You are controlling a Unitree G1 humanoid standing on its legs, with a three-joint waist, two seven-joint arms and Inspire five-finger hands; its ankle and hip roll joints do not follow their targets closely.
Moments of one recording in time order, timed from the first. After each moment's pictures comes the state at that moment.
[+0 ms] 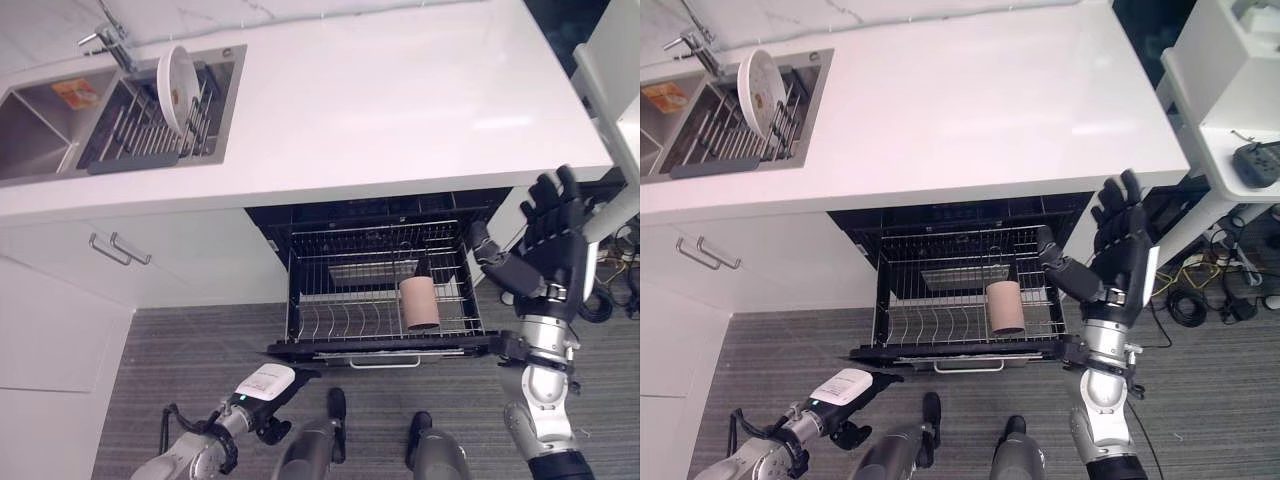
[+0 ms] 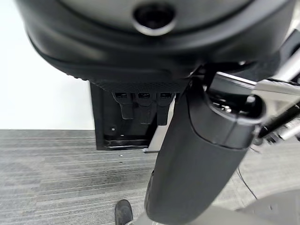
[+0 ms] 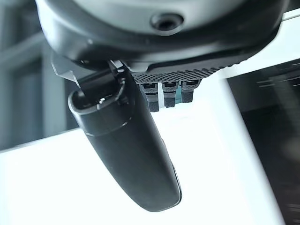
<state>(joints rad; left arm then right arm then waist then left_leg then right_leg) 0.14 0.66 -0.46 0.32 0.68 -0.27 0.05 -0.03 -0.37 0.03 -0.03 0.42 -0.71 -0.25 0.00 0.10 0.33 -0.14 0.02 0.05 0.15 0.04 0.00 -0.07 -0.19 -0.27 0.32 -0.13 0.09</state>
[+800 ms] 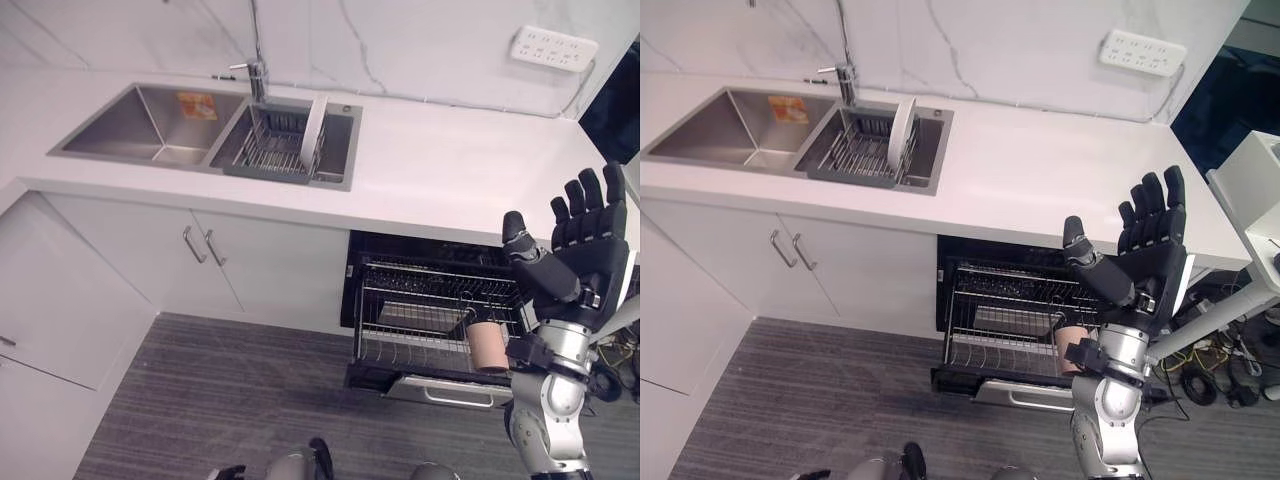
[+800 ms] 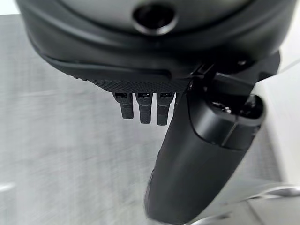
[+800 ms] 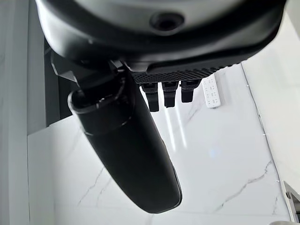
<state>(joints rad) 0.06 0.24 -0.15 1.22 -0.04 0.05 0.06 0.04 -0.33 -0.03 -0.16 0.48 -0.57 -0.31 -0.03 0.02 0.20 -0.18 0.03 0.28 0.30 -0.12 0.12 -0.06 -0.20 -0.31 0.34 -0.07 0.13</state>
